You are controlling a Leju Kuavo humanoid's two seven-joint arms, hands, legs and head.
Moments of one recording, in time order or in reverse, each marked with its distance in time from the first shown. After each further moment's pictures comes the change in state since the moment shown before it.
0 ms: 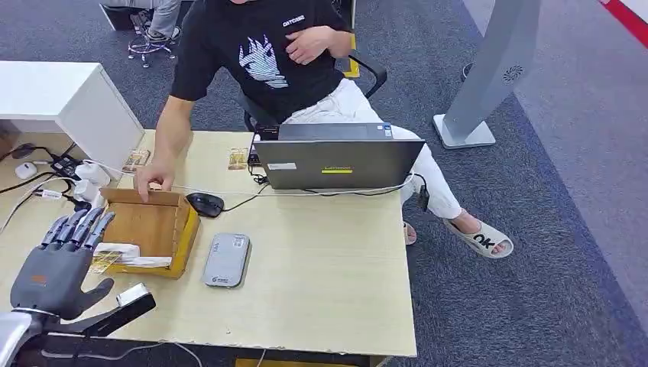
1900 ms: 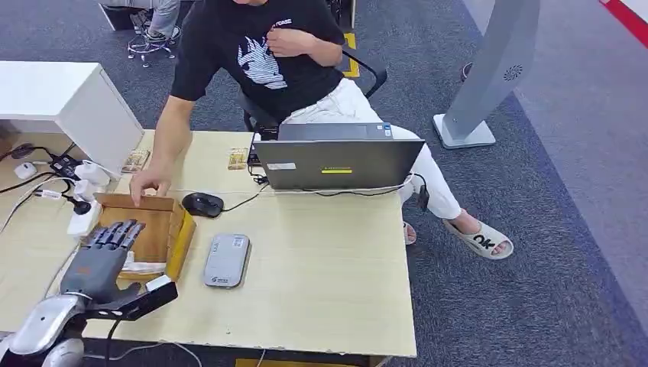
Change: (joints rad) left arm -0.183 -0.062 -0.124 0.346 0.059 -0.009 -0.087; right arm -0.005 0.000 0.000 -0.001 0.087 0.025 0.000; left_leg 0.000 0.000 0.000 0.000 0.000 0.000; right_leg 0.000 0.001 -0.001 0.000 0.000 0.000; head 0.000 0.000
